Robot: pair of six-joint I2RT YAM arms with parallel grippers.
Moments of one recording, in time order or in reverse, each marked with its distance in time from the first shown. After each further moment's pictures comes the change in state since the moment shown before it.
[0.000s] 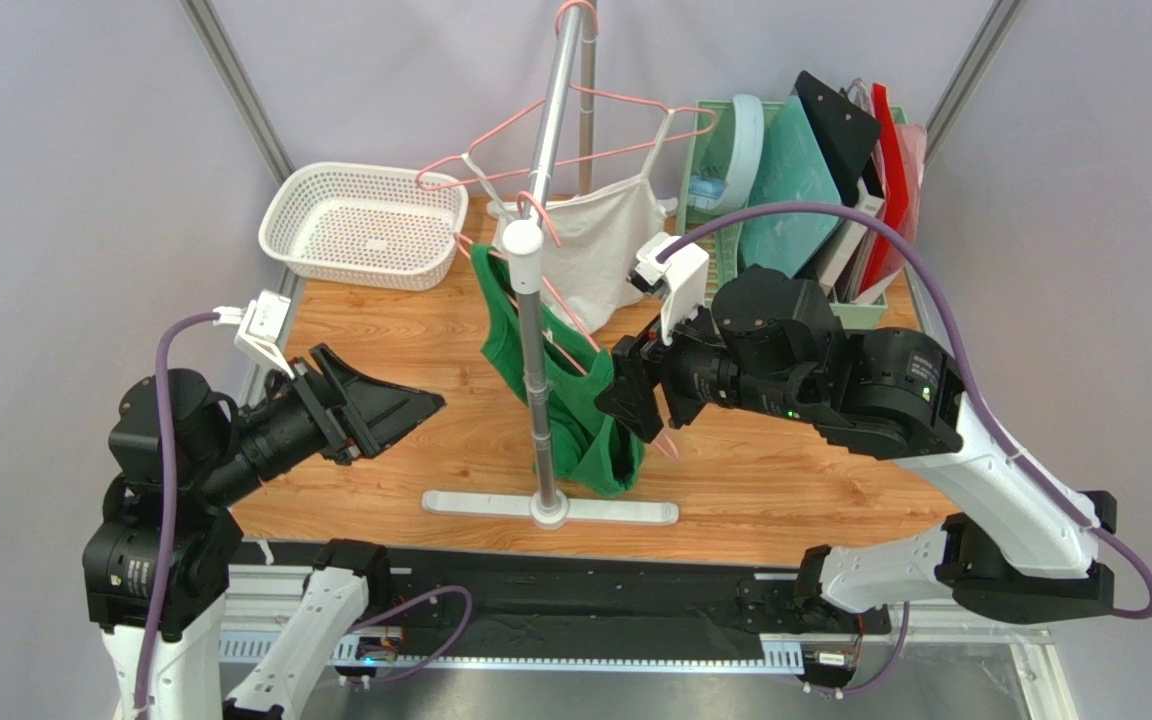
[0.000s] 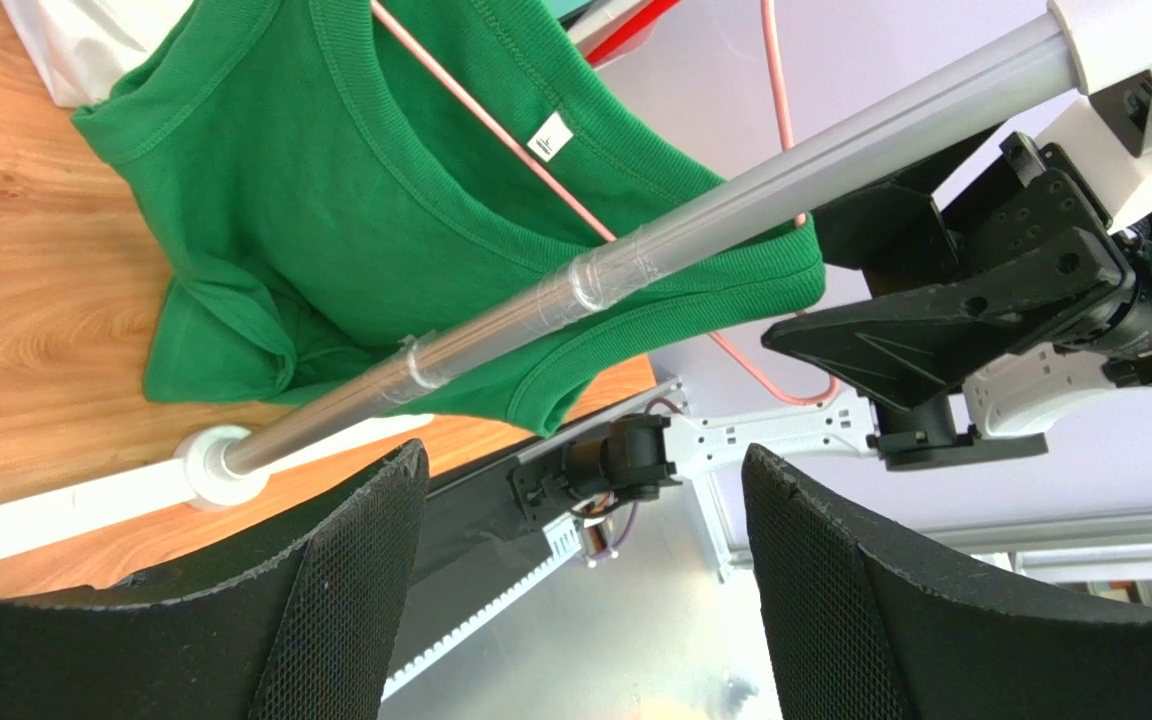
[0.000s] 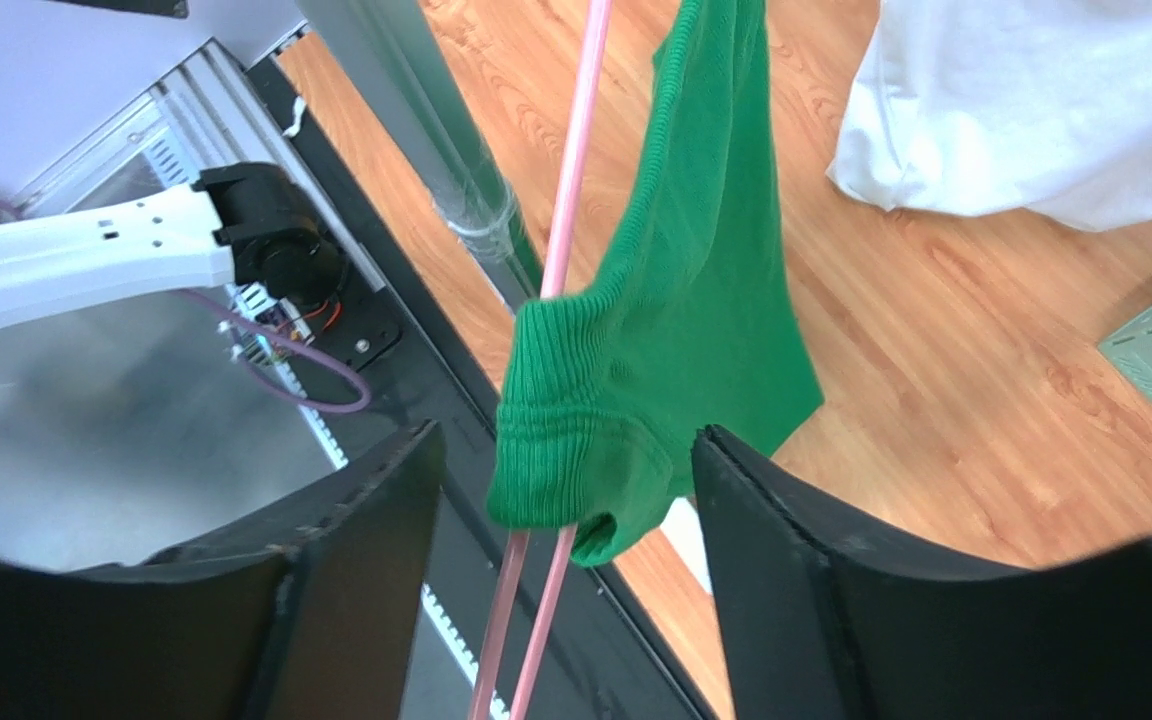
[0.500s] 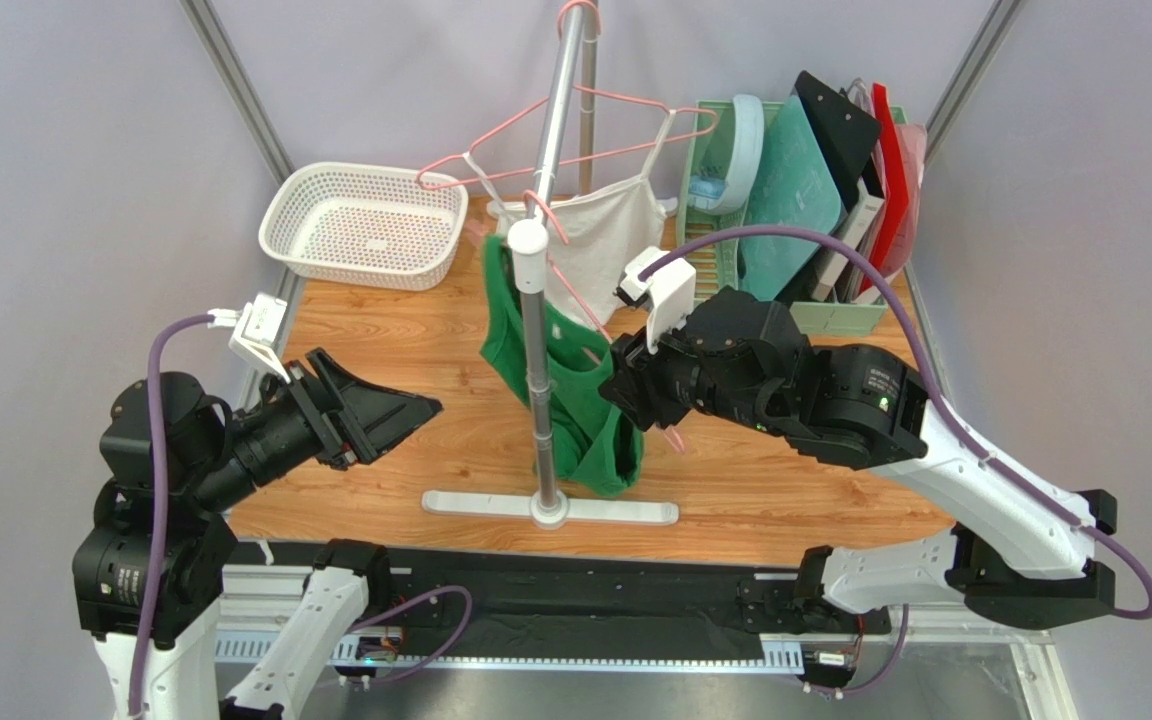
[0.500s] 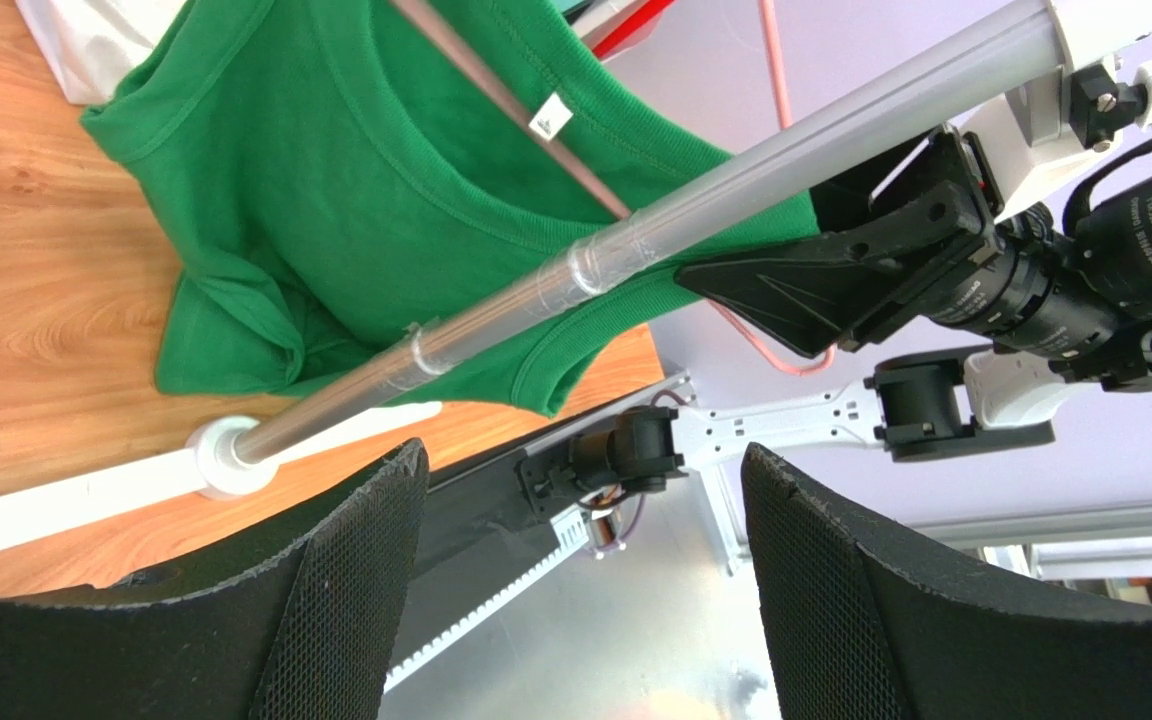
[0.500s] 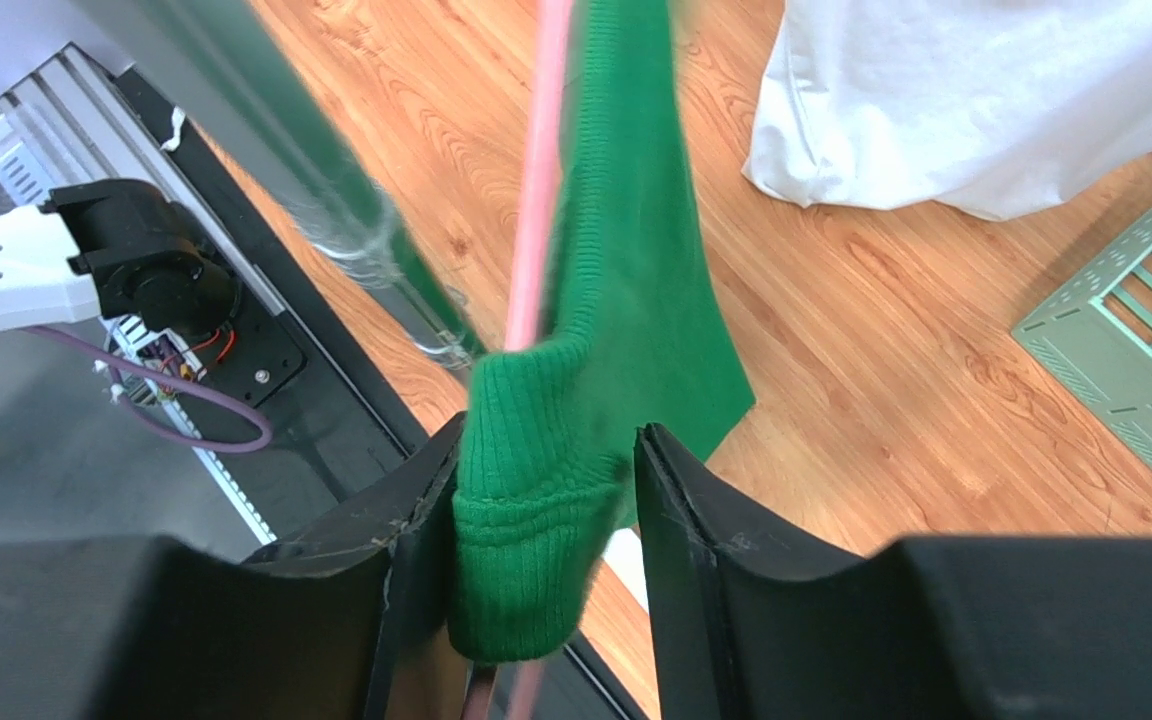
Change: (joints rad) left arm 0.000 0.006 0.041 -0.043 -0.006 0.024; right arm 0.016 -0.038 -0.178 0.127 0.141 -0.034
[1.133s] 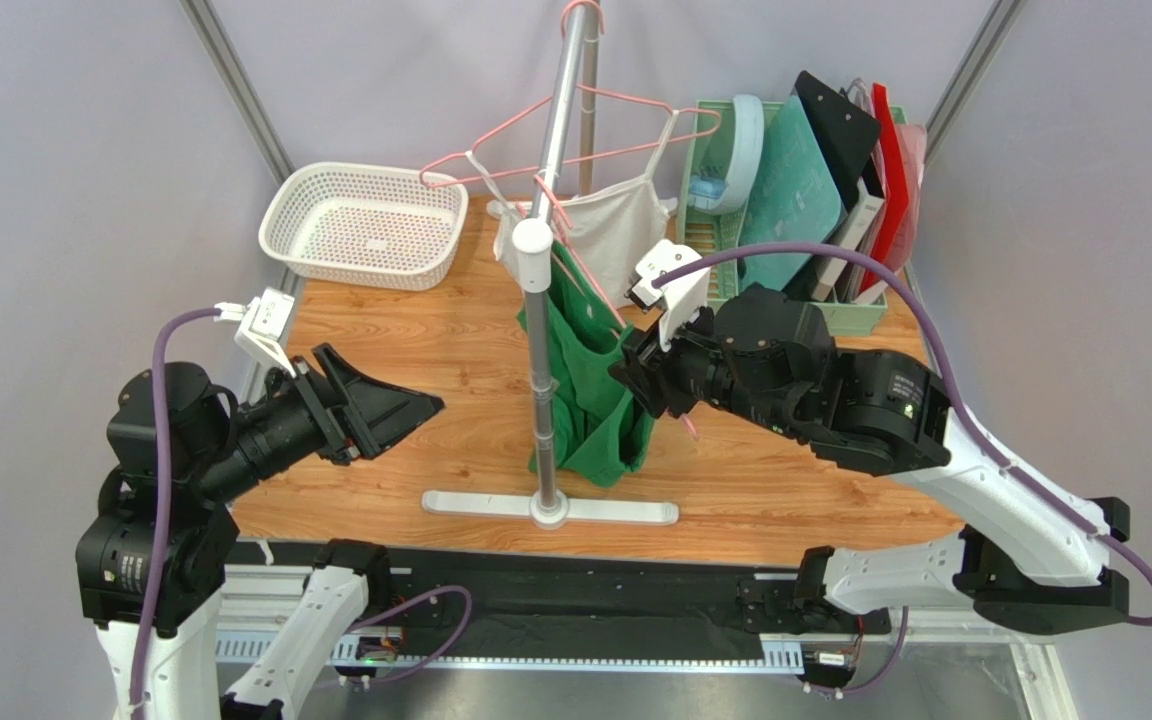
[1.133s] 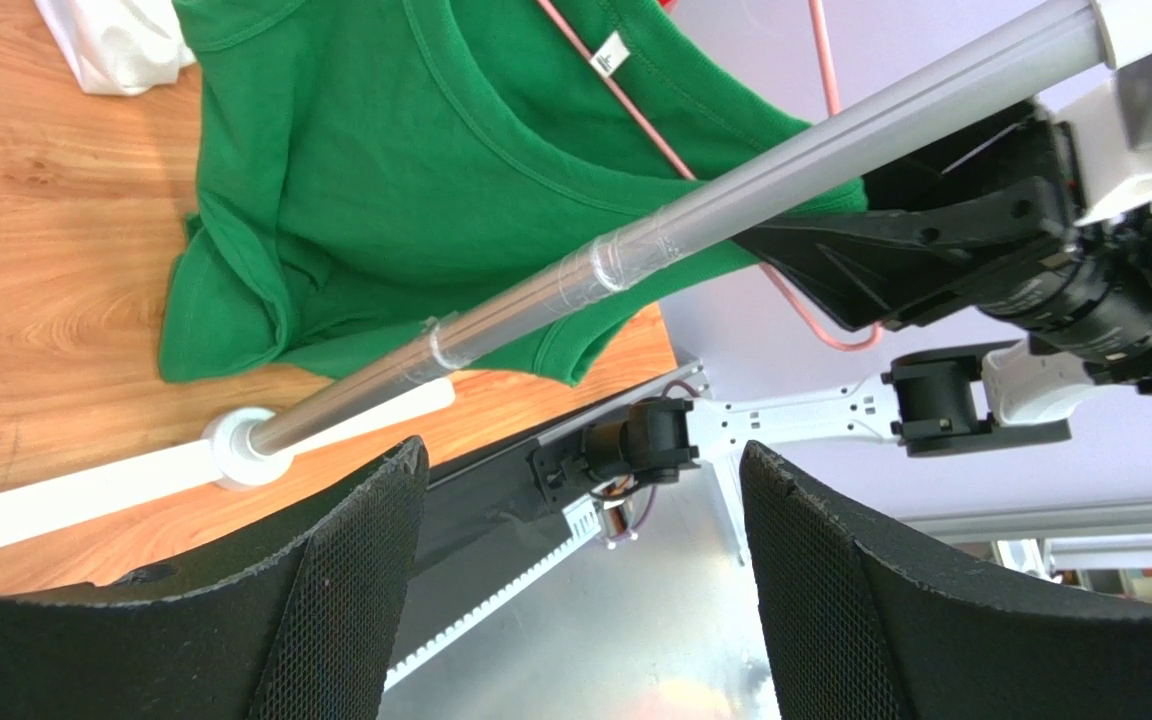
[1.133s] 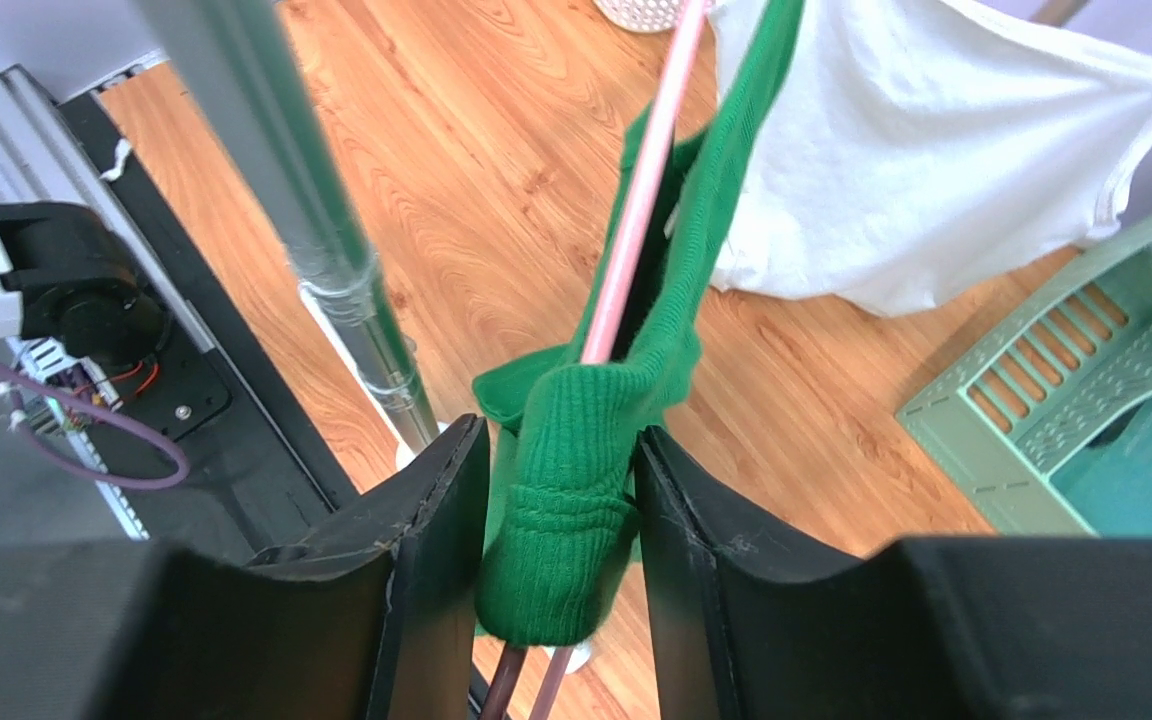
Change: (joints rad) left arm 0.000 0.023 0.008 -0.018 0.002 0.030; right arm 0.002 -0.042 -0.024 0.080 0.055 -0.157
